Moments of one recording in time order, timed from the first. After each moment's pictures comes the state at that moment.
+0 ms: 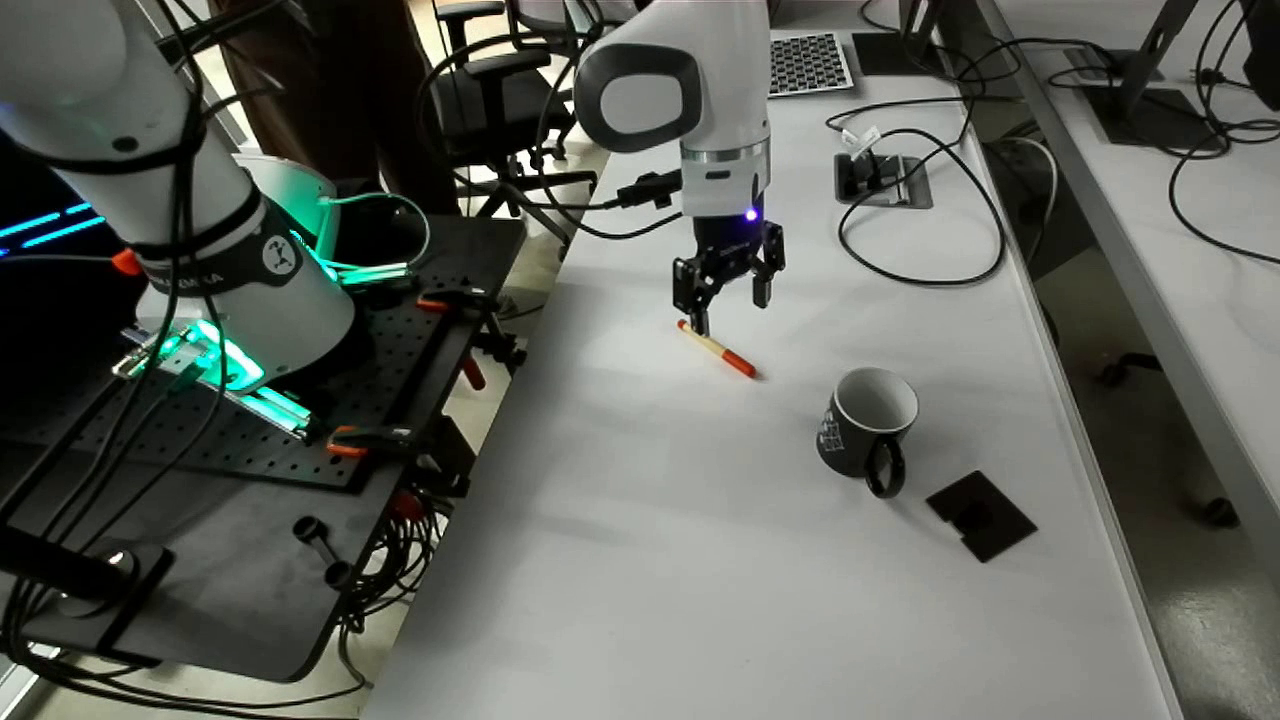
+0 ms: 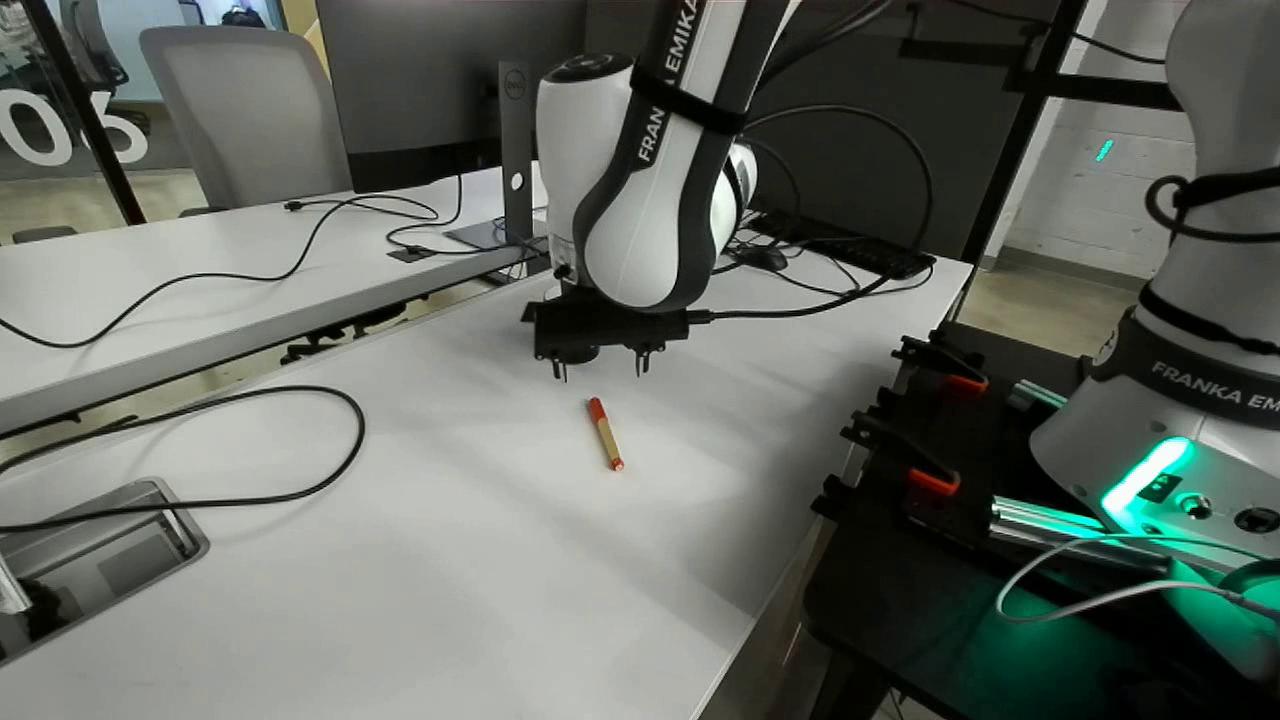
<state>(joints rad) 0.89 0.65 -0.51 -2.33 0.23 2.93 1.05</state>
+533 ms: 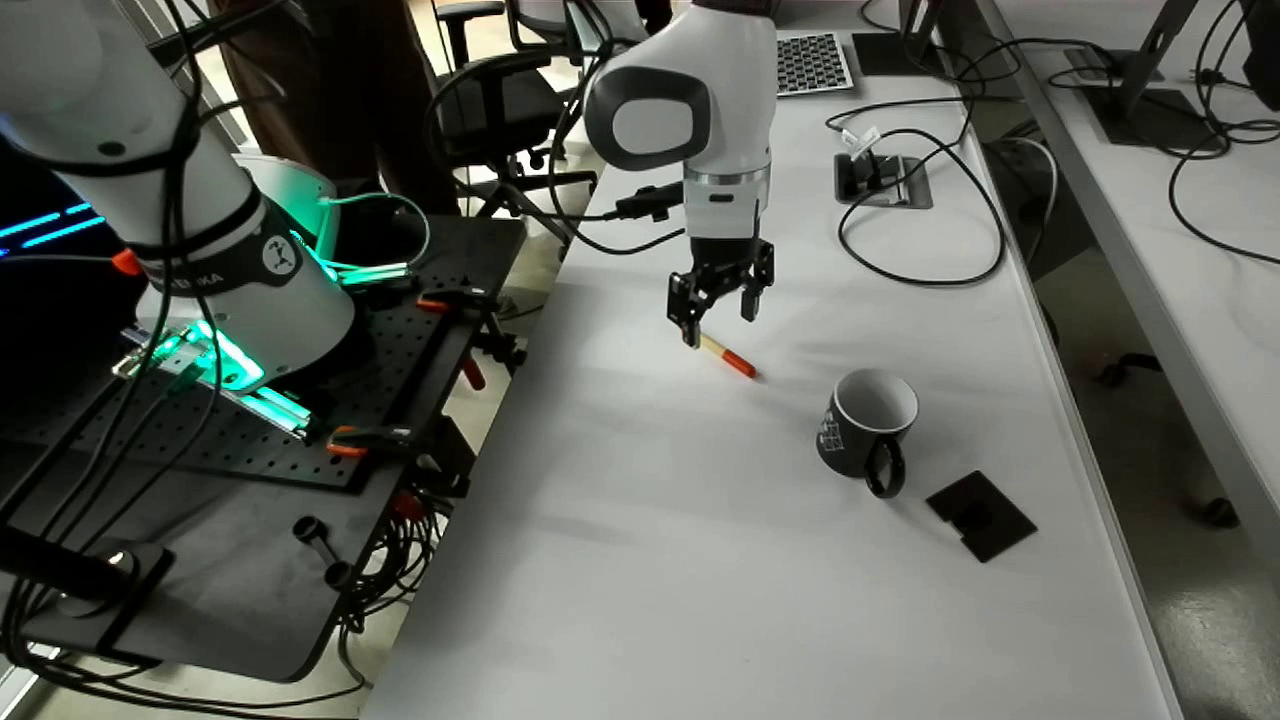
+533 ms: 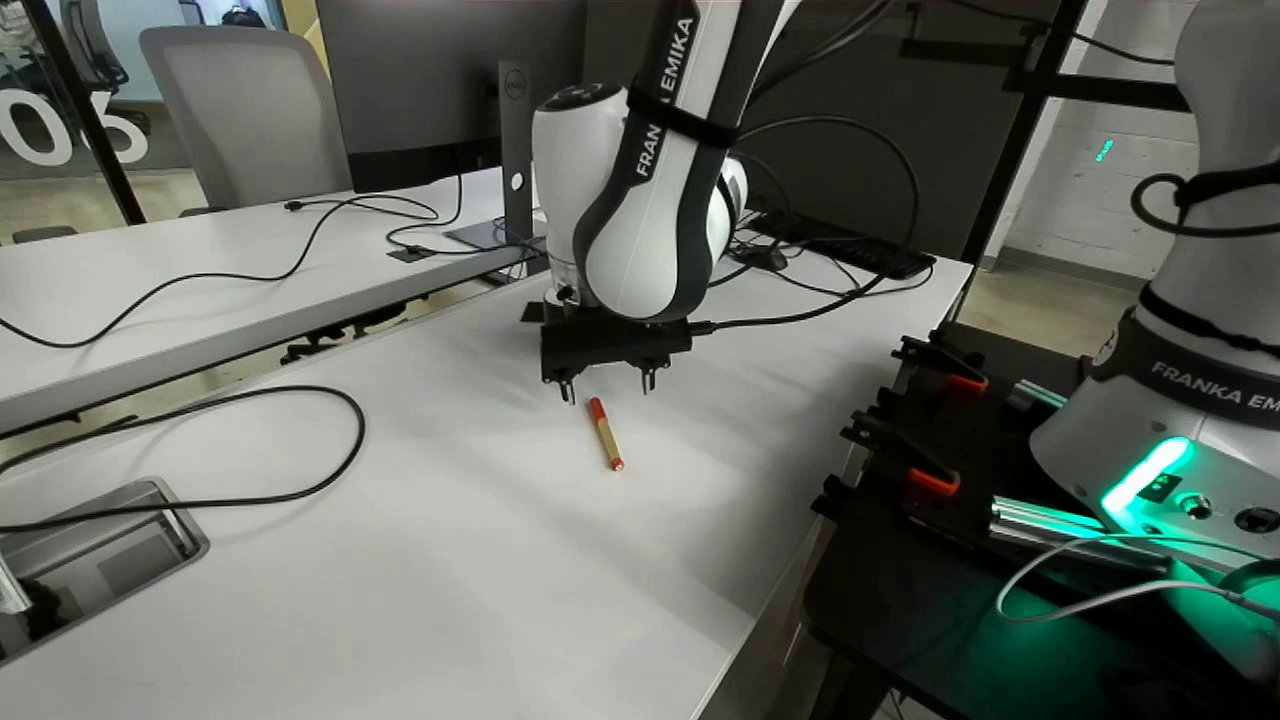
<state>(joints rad) 0.77 0.67 -0.41 -2.29 0.17 2.88 1.06</state>
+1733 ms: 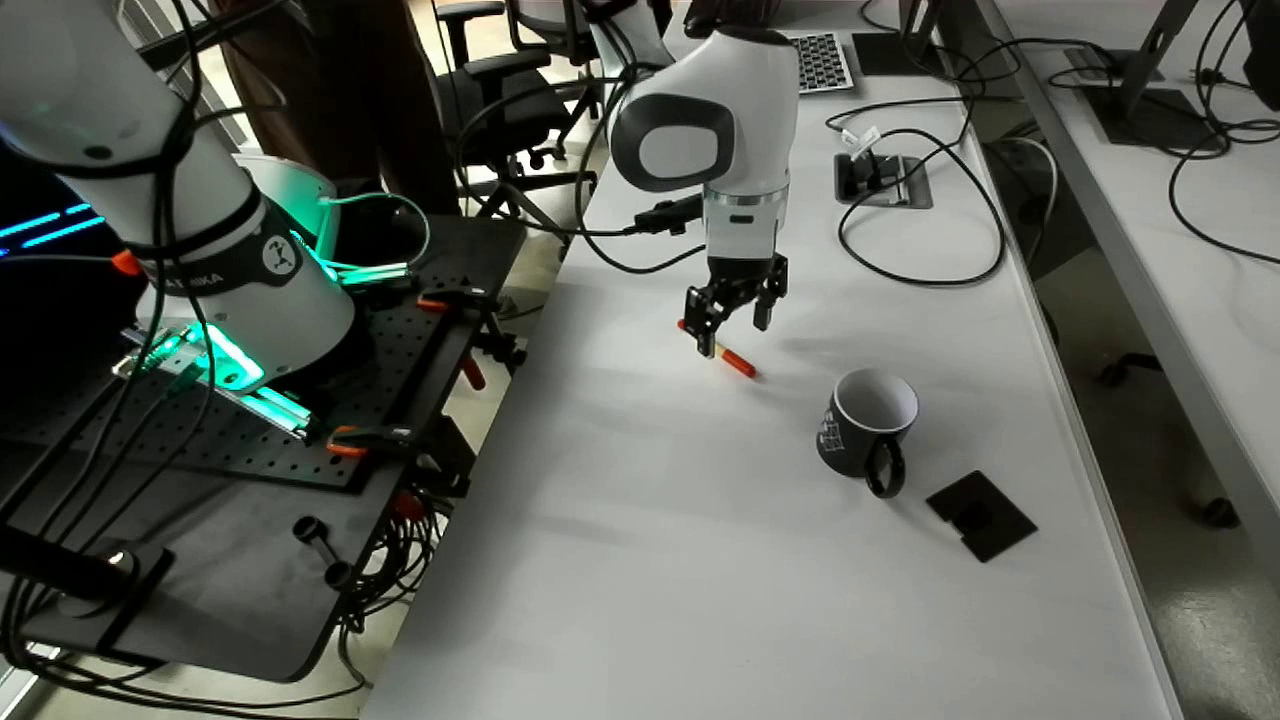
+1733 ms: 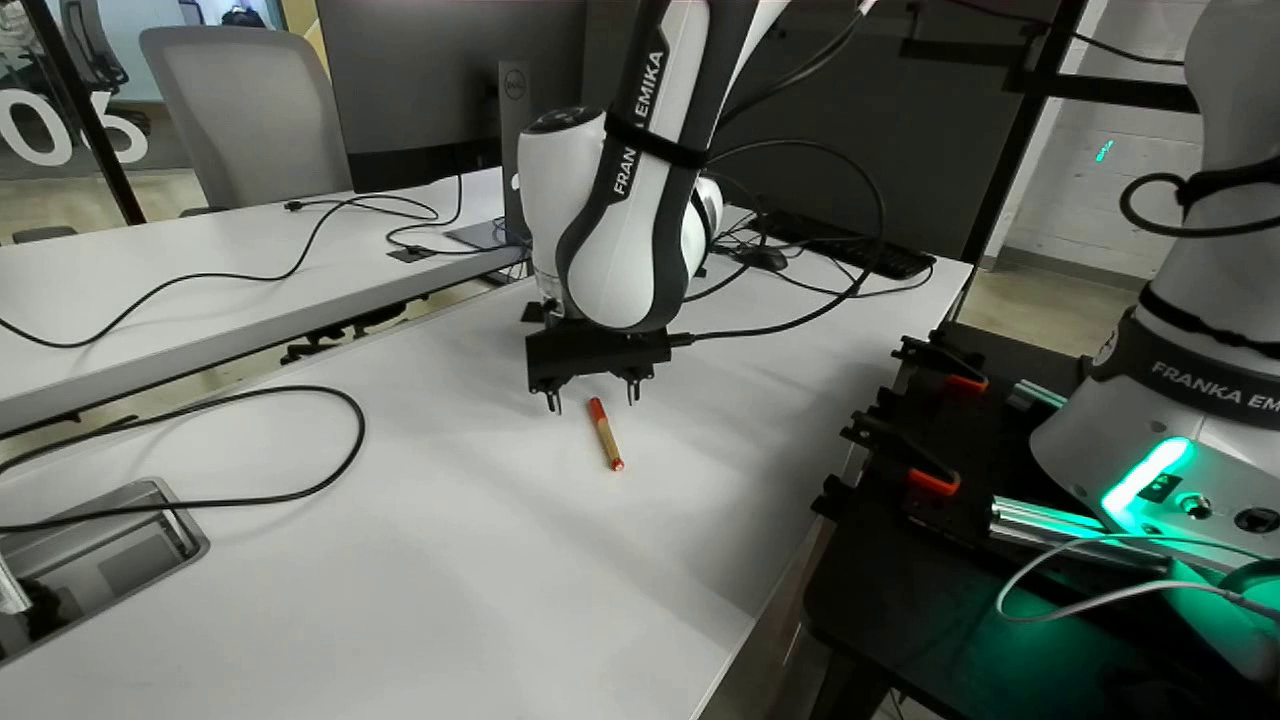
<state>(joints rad) 0.65 0.73 -0.31 -2.20 0.12 2.88 1.07</state>
